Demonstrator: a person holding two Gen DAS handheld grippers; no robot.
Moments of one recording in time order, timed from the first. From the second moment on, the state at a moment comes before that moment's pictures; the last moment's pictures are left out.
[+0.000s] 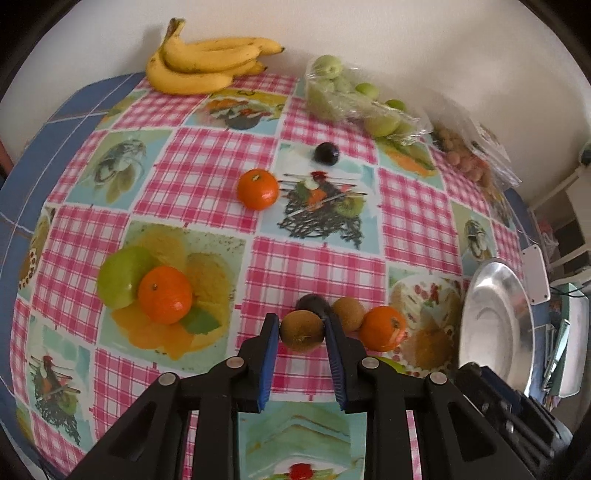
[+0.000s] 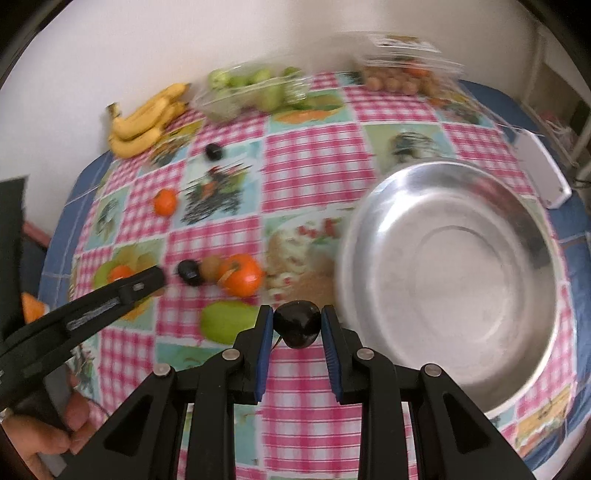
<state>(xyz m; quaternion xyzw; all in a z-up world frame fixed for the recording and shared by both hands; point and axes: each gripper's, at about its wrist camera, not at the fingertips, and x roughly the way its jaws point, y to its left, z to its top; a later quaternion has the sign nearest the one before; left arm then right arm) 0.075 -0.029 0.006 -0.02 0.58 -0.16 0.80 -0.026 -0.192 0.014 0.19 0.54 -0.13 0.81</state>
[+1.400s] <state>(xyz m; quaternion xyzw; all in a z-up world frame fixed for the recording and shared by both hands) 0.005 -0.205 -0.021 0.13 0.54 -0.34 0.76 -0.101 -0.318 -0.007 0.30 0.52 -0.32 0.74</state>
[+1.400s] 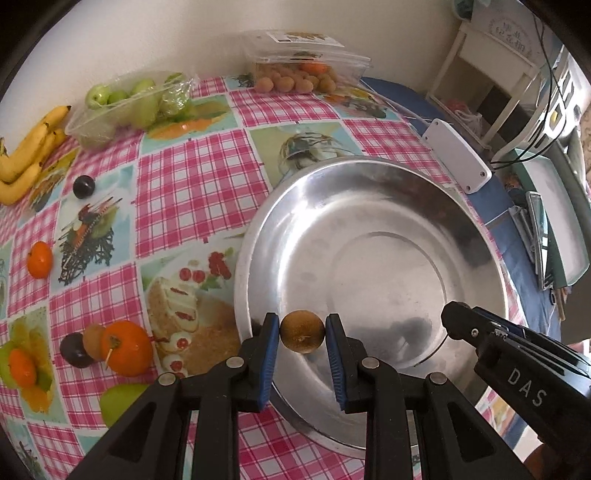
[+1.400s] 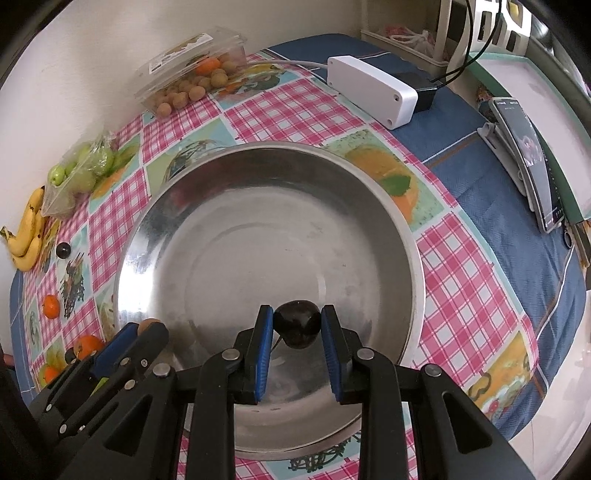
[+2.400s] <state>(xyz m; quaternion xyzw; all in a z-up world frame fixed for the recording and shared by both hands) 0.027 -0.178 -0.014 0.09 0.57 -0.30 0.76 -0.090 -0.315 -0.014 0.30 0.53 -0.30 0.74</state>
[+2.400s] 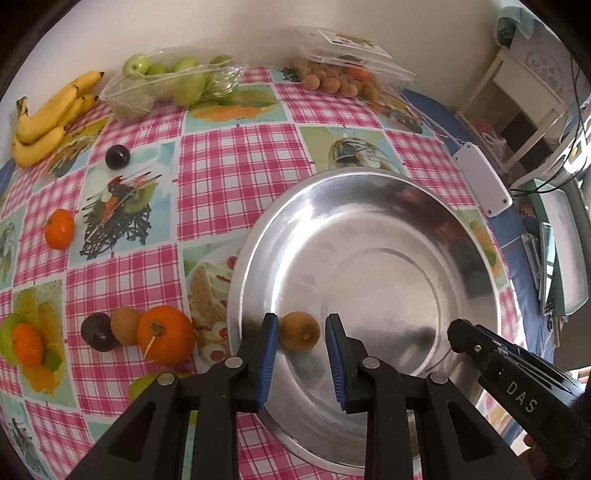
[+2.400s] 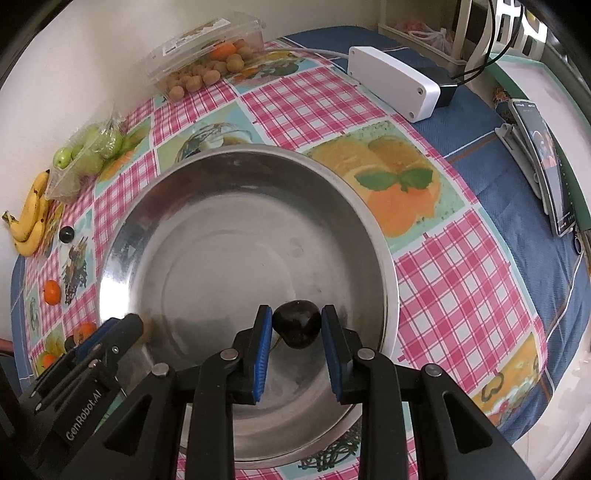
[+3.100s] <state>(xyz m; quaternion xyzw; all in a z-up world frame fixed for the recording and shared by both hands) 0.044 -0.127 0.011 0.09 0.56 -0.21 0.80 -0.089 -0.308 0.001 0.28 0.51 -0.29 0.76</state>
